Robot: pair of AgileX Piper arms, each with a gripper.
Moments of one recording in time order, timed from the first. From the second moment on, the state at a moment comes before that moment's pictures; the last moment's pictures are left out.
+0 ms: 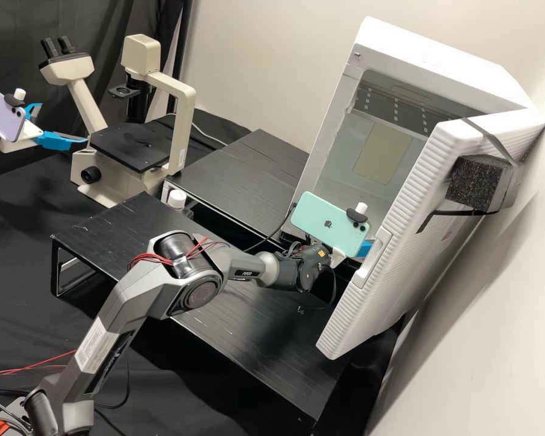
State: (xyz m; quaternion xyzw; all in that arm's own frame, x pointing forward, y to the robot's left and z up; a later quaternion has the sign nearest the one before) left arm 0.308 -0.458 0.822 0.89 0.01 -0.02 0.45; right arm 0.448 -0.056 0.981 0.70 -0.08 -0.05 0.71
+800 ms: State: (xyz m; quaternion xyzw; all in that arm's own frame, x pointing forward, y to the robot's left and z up) left arm 0.308 -0.458 0.822 0.89 0.01 -0.02 0.45; right arm 0.451 -0.051 0.977 0.71 -0.08 -0.05 0.70
